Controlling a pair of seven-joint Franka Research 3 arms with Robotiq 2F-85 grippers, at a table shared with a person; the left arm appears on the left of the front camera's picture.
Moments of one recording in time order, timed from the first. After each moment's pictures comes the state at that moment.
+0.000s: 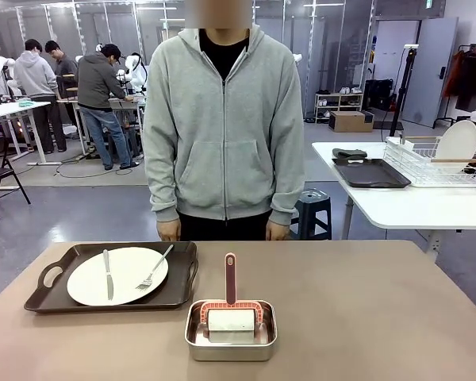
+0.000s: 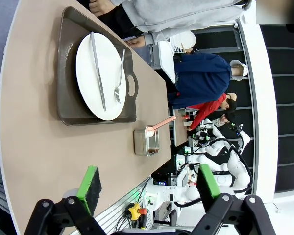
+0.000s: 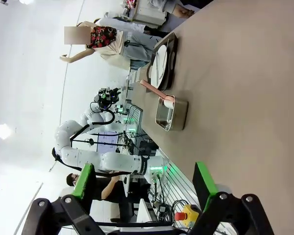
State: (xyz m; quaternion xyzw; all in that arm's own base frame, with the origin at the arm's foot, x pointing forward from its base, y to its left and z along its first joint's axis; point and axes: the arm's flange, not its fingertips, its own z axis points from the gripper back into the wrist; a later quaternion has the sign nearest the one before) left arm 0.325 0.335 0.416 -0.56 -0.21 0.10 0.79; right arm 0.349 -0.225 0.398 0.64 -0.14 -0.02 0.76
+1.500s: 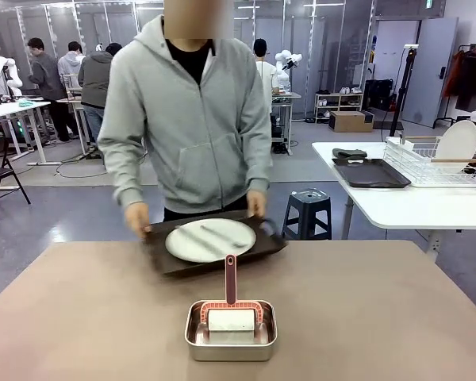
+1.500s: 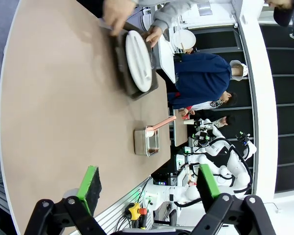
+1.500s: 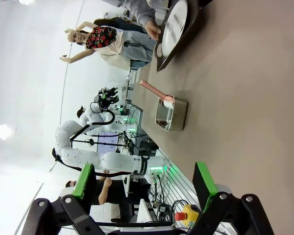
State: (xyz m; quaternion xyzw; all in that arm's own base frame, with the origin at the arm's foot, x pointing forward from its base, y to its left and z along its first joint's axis) left arm 0.325 0.335 0.416 -0.56 -0.21 0.10 0.79; right arm 0.349 -0.225 0.397 0.64 -0.14 -0.02 0.76
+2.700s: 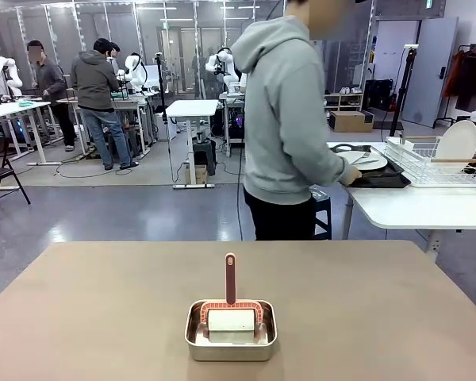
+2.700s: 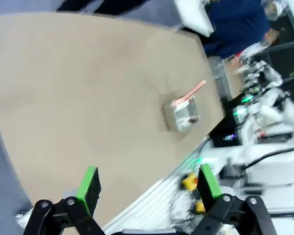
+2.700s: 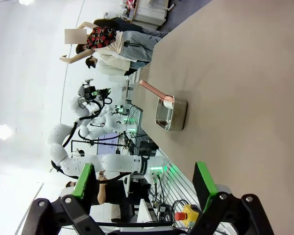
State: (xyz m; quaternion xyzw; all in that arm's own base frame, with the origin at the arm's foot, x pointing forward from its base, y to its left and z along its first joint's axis) left arm 0.381 0.238 0.540 -0.39 -0.20 -0.11 0.89; right arm 0.349 -0.226 0.396 0.64 -0.14 -0.02 0.76
